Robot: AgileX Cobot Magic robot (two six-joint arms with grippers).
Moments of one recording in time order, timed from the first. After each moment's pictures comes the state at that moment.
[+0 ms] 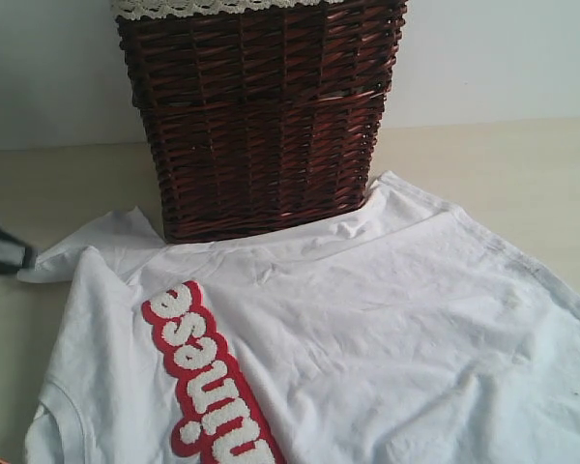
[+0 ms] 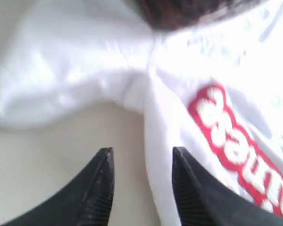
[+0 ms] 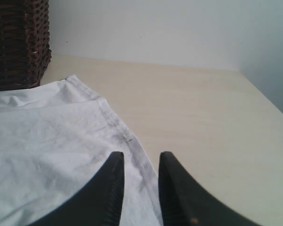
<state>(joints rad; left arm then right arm) 0.33 1.85 -0.95 -1.04 0.96 1.27 0.03 0.01 0.00 -0.17 0.33 0.06</state>
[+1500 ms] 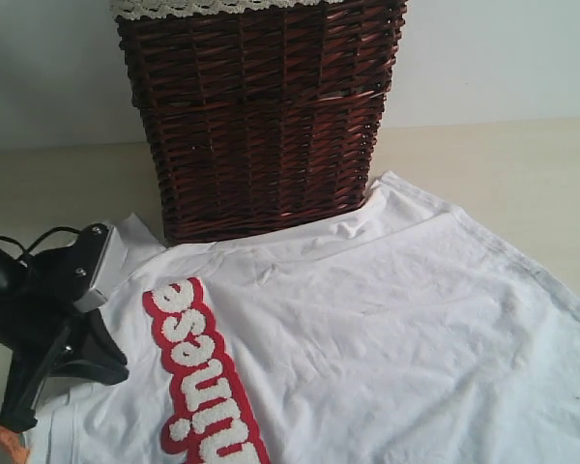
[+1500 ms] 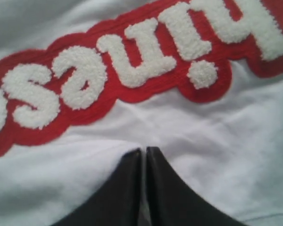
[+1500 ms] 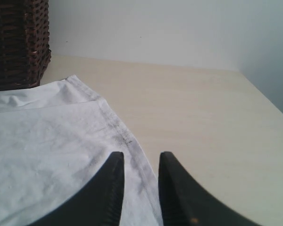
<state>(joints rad) -0.18 1.75 -0.77 -0.82 0.77 2.01 0.03 0.01 0.00 -0.17 0.33 0.06</state>
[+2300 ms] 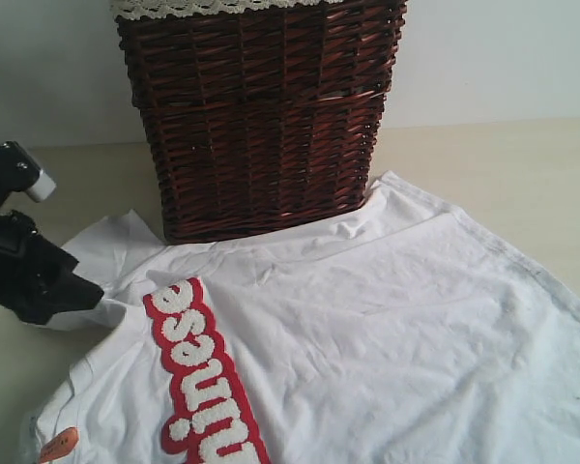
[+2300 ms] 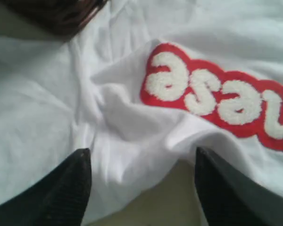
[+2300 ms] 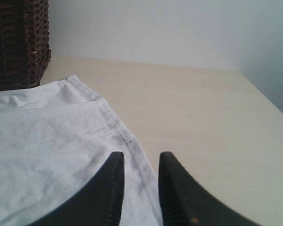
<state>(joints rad) 0.00 1.65 -0.77 -1.04 0.61 1.66 0.03 0.01 0.00 -0.17 0.33 0.06</state>
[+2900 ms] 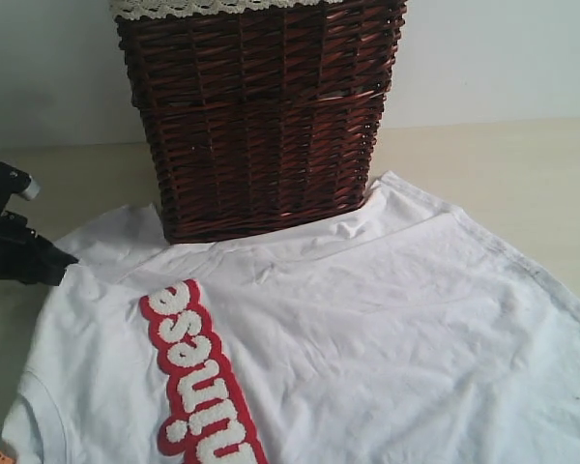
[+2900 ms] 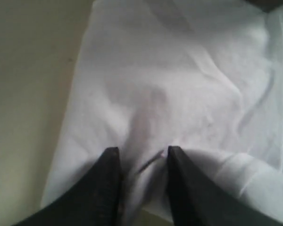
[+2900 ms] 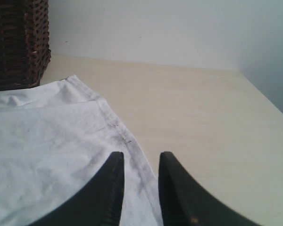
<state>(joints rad) 0.15 2.07 -1.01 -1.43 0.47 2.00 0.03 0.01 0.00 -0.17 0.33 0.06</state>
